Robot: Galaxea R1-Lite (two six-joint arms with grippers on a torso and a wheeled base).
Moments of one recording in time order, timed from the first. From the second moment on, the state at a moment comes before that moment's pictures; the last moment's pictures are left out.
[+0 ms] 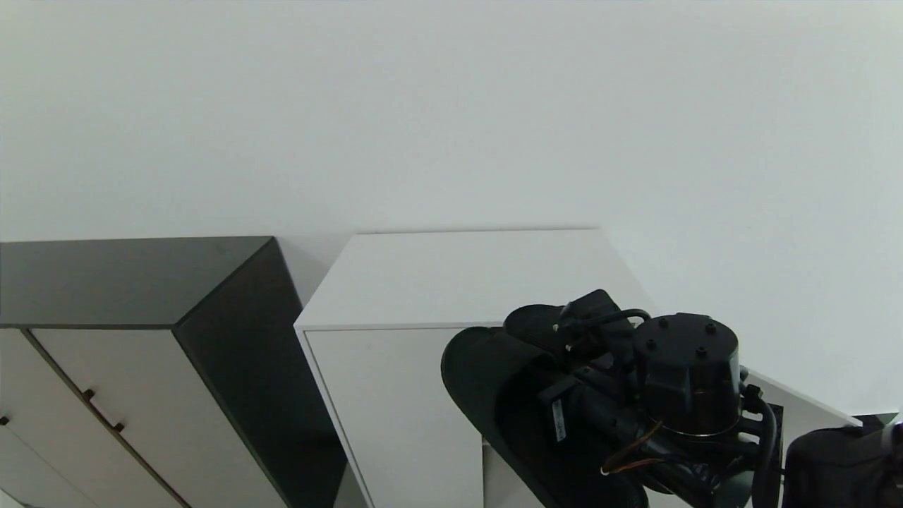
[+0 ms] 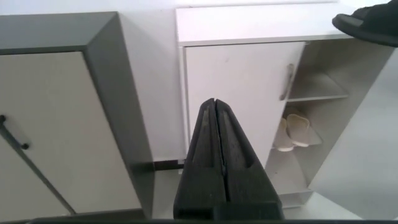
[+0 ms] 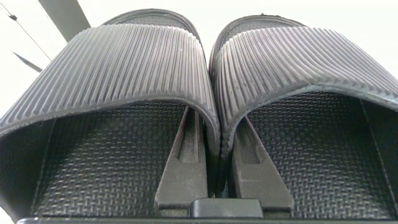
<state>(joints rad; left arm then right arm) 0.00 0.00 0.00 0.00 -0.04 0.01 0.90 1.78 -0.68 -0.83 -0.33 0.08</state>
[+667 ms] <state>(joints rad) 0.00 0.00 0.00 0.00 -0.04 0.01 0.85 1.79 -0.56 -1.01 -0.18 0.00</state>
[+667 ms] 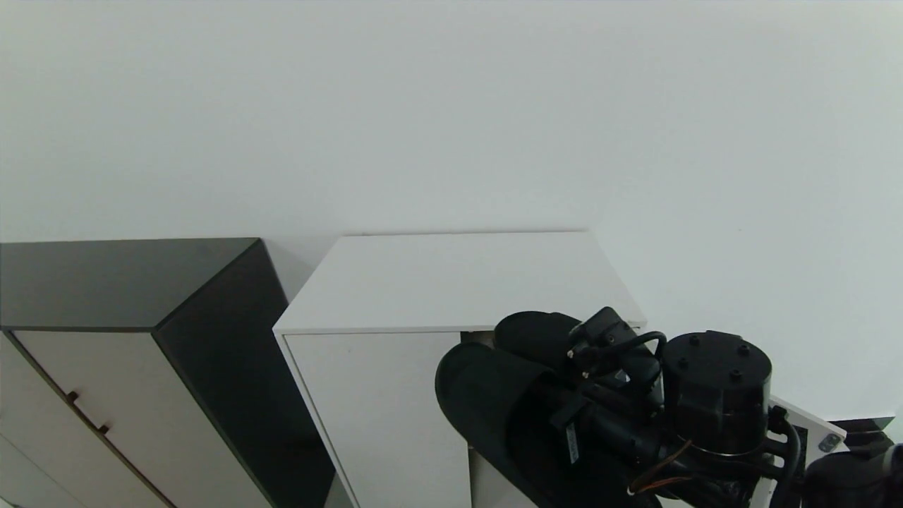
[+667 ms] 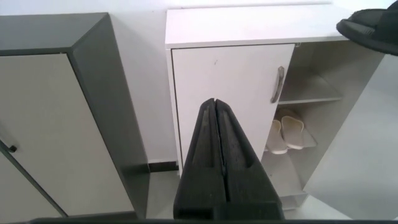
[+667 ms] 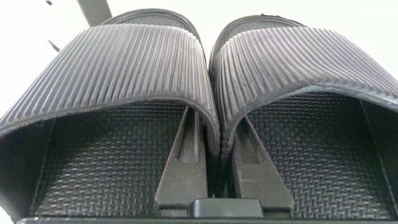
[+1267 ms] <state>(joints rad) 0.00 0.00 0.00 0.00 -0.04 0.01 0.85 1.80 -0.55 -1.01 -0.17 0.00</state>
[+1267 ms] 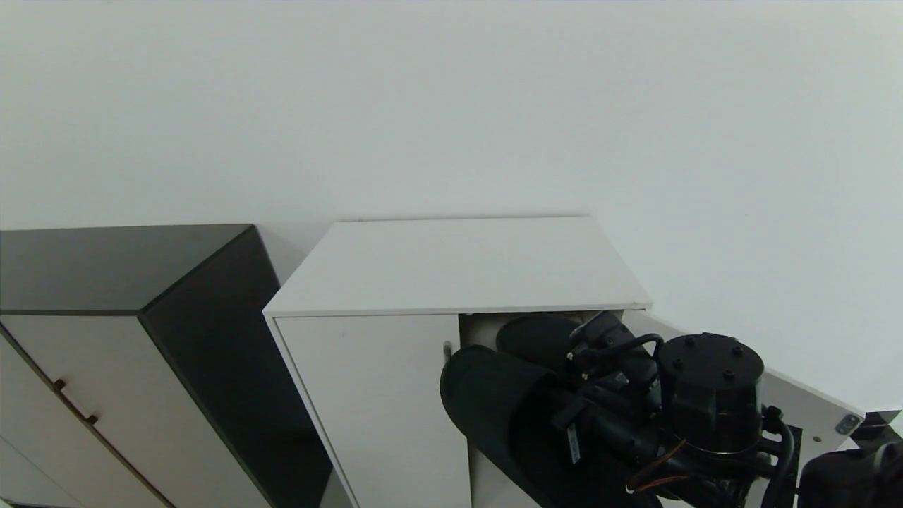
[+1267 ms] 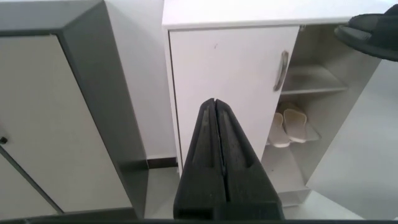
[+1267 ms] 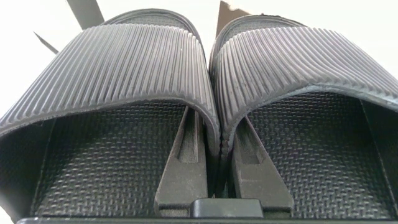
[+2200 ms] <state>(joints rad) 0.00 0.00 0.00 0.00 -0.04 0.01 0.84 1.85 -0.54 -1.09 -0.17 0.00</state>
